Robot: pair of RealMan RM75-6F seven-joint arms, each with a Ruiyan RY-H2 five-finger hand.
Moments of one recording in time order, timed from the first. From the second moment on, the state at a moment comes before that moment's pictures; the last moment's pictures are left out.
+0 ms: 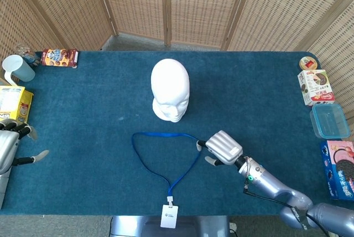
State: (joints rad) left arm -0.19 -0.87 -0.08 -1.87 1.46 1.38 0.15; right arm 0.66 -1.40 0.08 -1.49 -1.69 0.94 0.05
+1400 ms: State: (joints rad) left arm -0.20 -0.89 -0.06 -1.85 1.46 1.36 0.13; right arm 0.77 -1.57 0.04 -1.34 -1.61 0.85 -0.20
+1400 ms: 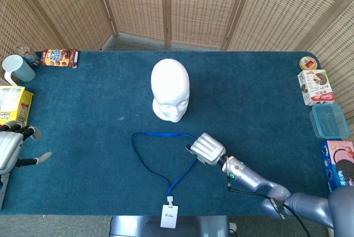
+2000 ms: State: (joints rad) left arm -0.20 -0.91 -0.06 -1.82 1.46 1.35 0.11; right arm 0.78 -1.58 0.03 -1.33 -1.58 0.85 -0.27
